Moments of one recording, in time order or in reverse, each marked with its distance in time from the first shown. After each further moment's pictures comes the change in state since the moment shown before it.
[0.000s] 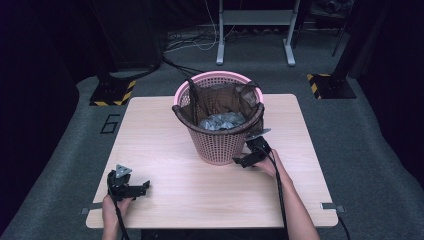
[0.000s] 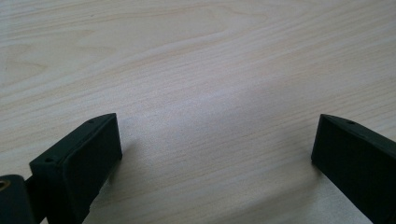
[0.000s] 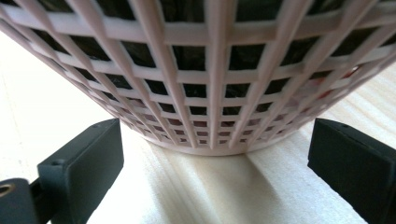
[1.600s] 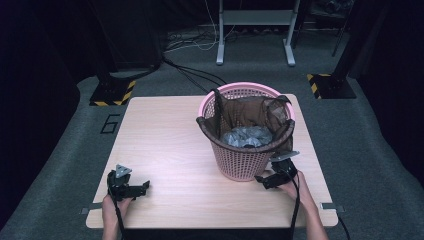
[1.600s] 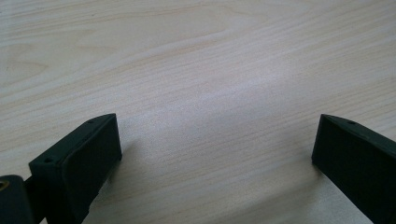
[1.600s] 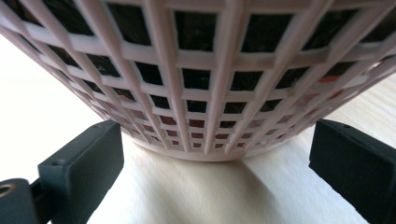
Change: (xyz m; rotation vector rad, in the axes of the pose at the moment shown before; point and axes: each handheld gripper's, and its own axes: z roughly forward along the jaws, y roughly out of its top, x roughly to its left) left arm 0.001 0.000 0.000 0.004 0.000 0.002; right arm 0.023 -0.070 -0.071 -0.010 -0.098 0.022
